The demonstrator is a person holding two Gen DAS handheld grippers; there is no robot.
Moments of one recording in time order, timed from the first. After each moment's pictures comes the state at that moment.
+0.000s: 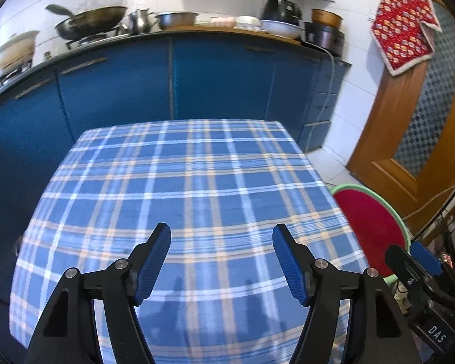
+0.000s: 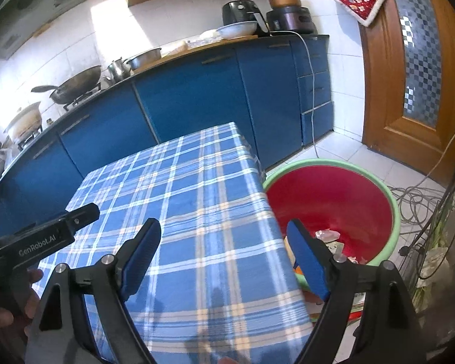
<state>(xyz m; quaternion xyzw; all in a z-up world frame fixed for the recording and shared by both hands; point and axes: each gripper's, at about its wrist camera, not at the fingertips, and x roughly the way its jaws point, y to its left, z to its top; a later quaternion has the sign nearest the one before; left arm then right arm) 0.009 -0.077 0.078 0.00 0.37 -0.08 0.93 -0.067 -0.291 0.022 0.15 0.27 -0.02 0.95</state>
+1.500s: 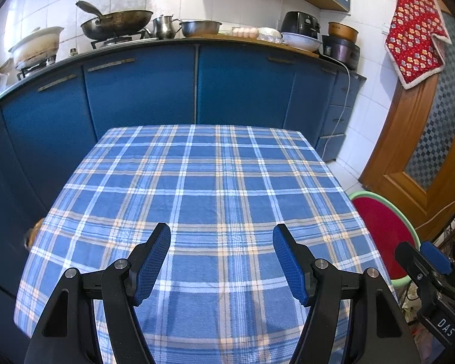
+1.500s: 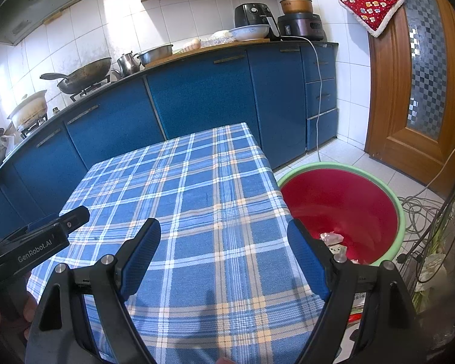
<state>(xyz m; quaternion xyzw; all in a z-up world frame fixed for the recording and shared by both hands) -0.007 -0.051 0.076 -0.02 0.34 -0.05 0.94 -0.069 -0.266 0.022 0.13 0.27 -0.02 0.96</state>
